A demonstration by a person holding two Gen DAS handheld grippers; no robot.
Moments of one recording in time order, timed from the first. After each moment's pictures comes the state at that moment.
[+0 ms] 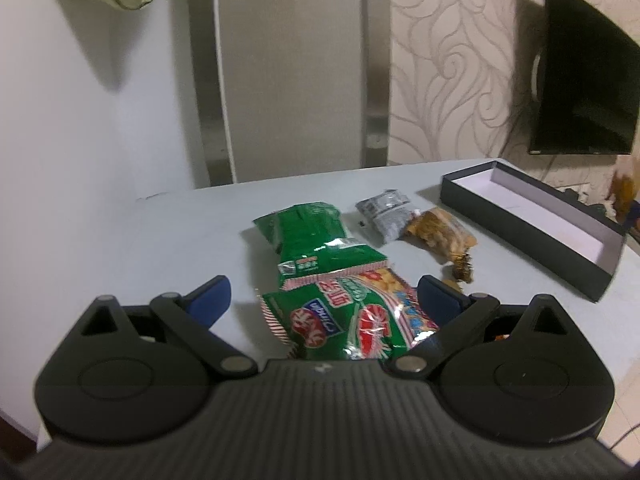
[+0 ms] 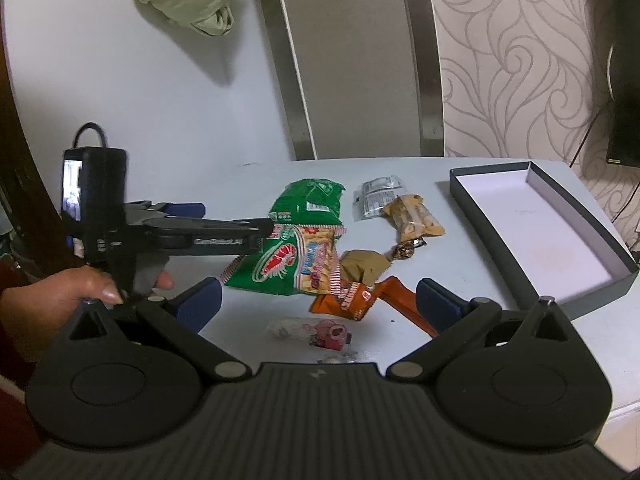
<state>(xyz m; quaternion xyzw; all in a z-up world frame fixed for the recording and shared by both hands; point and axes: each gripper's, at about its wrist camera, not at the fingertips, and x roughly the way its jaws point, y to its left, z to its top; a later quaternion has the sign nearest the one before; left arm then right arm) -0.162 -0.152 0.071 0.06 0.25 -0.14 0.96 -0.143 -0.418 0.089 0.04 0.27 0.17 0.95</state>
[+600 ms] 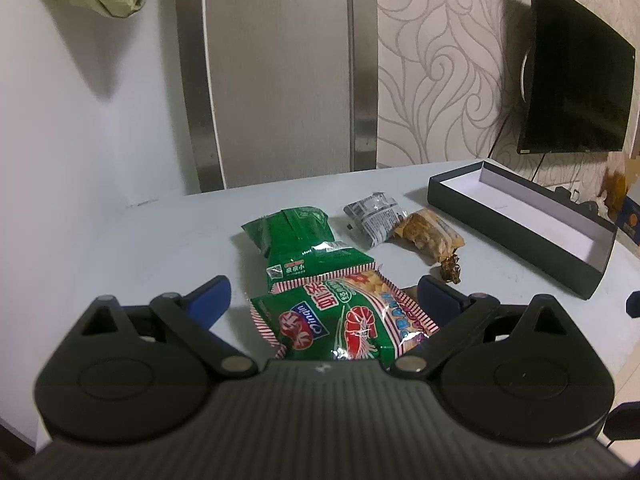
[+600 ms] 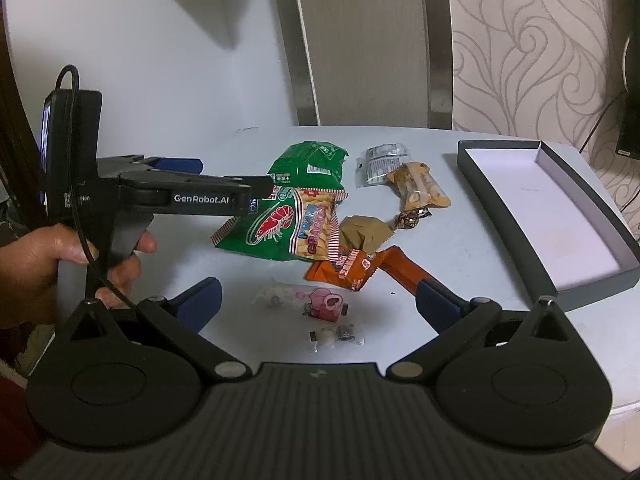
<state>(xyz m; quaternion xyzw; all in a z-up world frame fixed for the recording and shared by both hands) -0.165 -0.157 0.073 0.06 0.24 -0.15 0.96 -0.133 -0.412 0.064 0.01 0.30 0.18 0.94</state>
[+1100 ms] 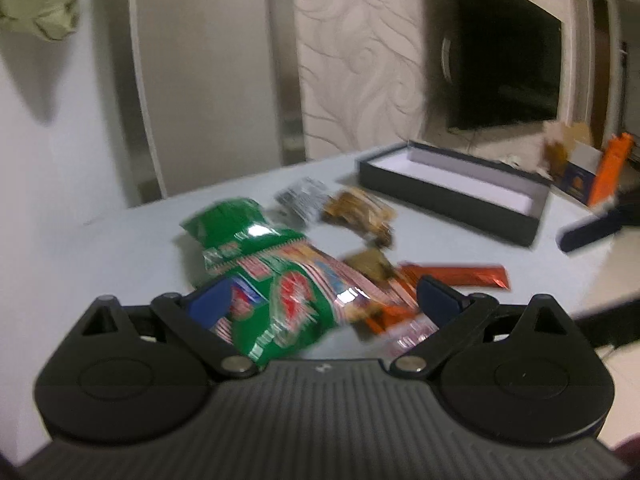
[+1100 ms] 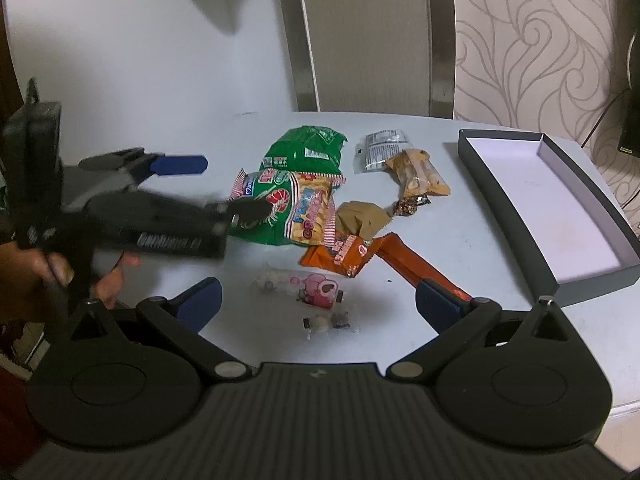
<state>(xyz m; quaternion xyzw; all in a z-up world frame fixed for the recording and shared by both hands) -0.201 -0.163 0.048 0.10 0.22 -0.25 0.94 -0.128 -0.413 0.054 -0.01 0.32 0.19 0.93</state>
